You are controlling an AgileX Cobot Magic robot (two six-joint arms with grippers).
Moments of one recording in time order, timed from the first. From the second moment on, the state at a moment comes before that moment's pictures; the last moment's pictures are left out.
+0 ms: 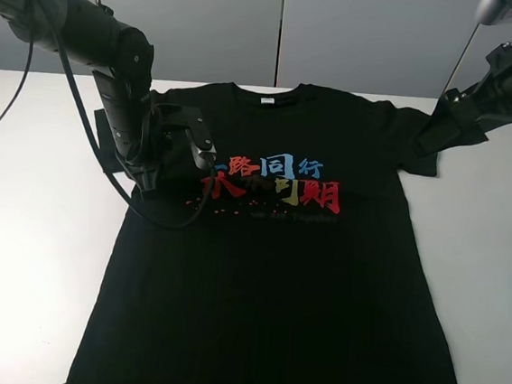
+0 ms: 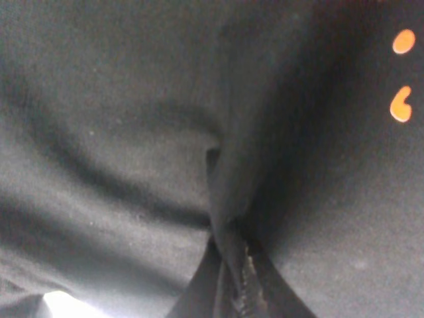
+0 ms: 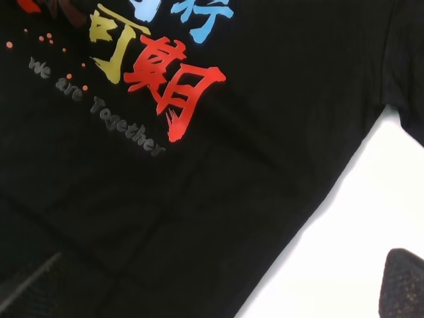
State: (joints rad) left arm -0.59 2.15 -1.31 0.05 0.77 0.67; right arm 0.05 1.51 -1.04 0.38 0.97 -0.72
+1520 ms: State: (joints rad) left arm -0.59 2.15 -1.31 0.06 0.78 0.65; right arm 0.23 2.07 -1.24 0.15 0.85 -1.13
